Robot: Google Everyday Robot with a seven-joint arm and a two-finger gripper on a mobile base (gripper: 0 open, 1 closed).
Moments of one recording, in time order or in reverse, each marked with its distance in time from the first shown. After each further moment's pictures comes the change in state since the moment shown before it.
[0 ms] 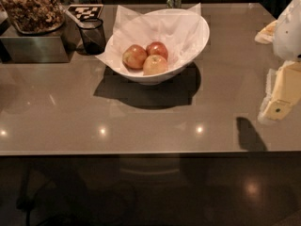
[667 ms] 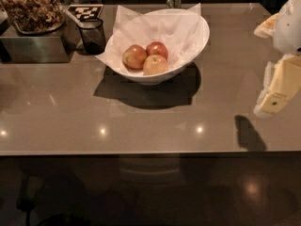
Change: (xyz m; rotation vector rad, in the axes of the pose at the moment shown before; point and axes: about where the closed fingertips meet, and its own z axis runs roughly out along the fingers) arm -0.007 -0.009 -0.004 0.021 -0.048 0.013
